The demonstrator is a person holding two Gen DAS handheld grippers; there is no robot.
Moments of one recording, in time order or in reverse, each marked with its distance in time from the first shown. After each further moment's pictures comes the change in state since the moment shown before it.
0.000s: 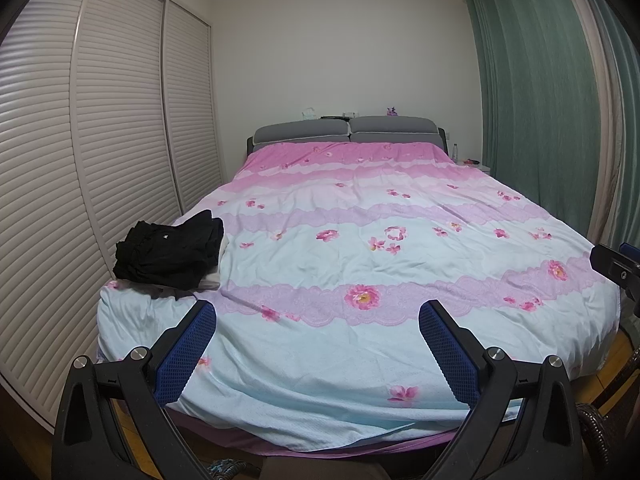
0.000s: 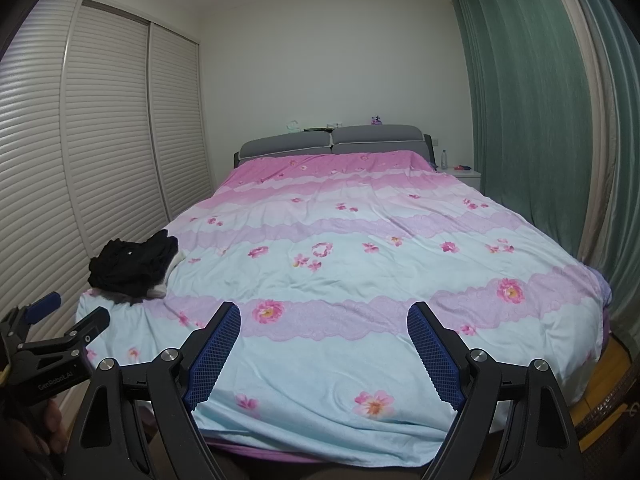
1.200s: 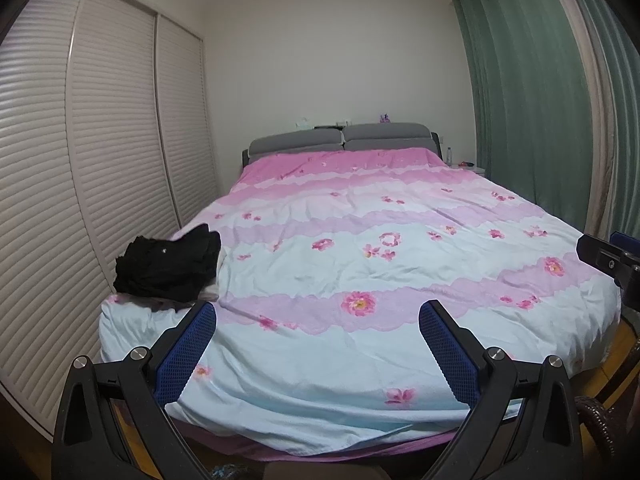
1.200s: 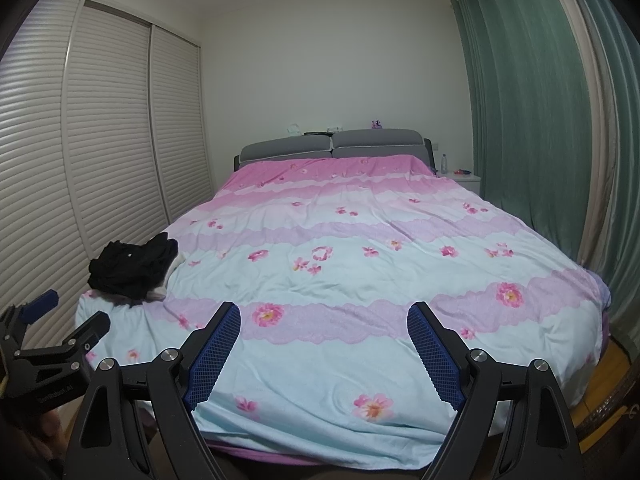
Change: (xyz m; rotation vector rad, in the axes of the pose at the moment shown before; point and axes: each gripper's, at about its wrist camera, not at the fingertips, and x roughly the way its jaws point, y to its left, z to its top) left arm -0.011 -0.012 0.001 0.047 -0.049 -0.002; right arm -0.001 0.002 0.004 -0.007 -0.010 0.000
